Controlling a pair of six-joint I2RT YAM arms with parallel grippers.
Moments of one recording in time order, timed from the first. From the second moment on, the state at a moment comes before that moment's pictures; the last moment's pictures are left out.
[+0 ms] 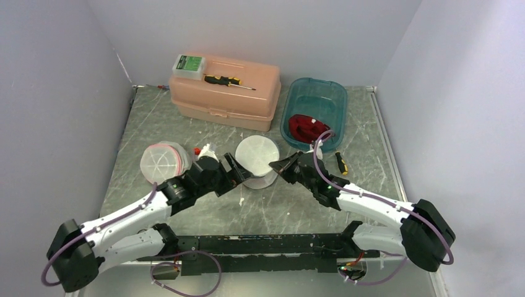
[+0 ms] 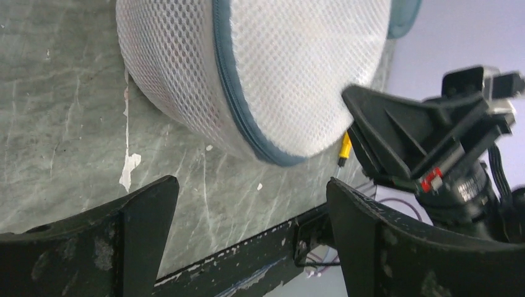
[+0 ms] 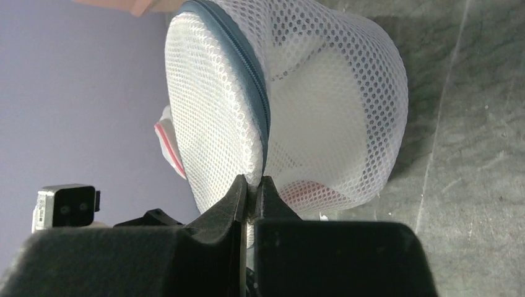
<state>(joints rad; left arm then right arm) -0.80 0.92 0.58 -0.21 -0.06 -1.17 0.78 1.13 0.51 0.18 0.17 1.33</state>
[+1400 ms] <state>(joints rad) -0.43 1.34 0.90 -0.22 0.52 -0.77 0.49 0.89 0.56 -0.04 -0.21 0.80</state>
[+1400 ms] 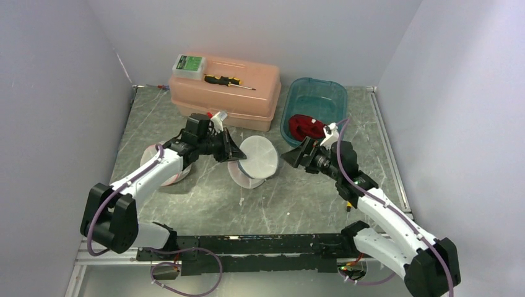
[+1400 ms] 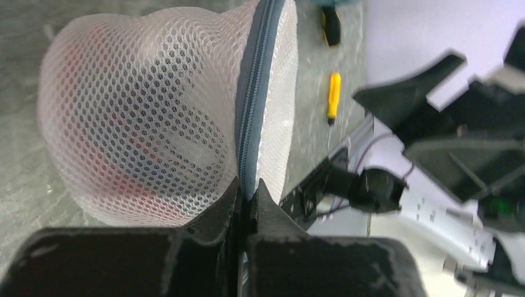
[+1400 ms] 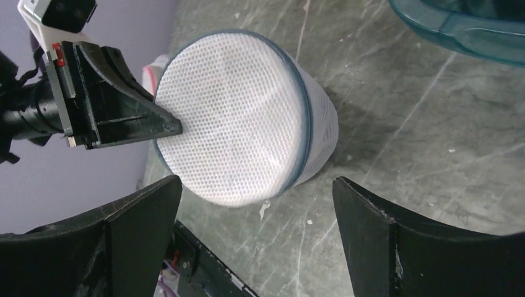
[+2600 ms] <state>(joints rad) -0.42 1.32 0.92 -0.29 0.69 -0.60 0.45 1.14 0.49 0.22 -0.57 0.93</state>
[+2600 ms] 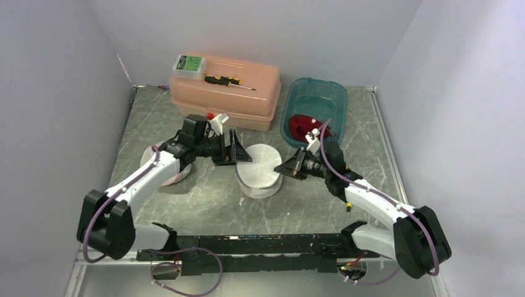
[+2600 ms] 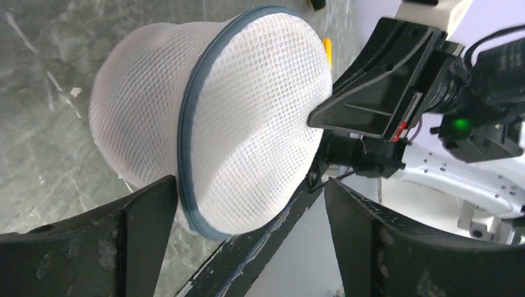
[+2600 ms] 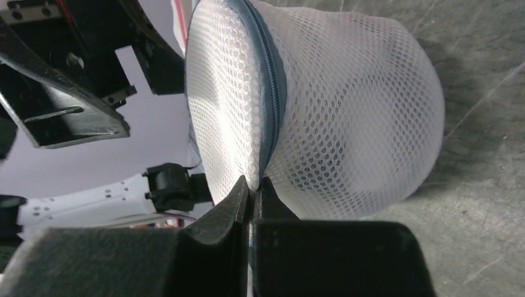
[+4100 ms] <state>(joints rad) -0.58 1.22 0.66 -0.04 0.30 -1.17 0.56 1.01 0.38 0.27 -0.26 1.18</state>
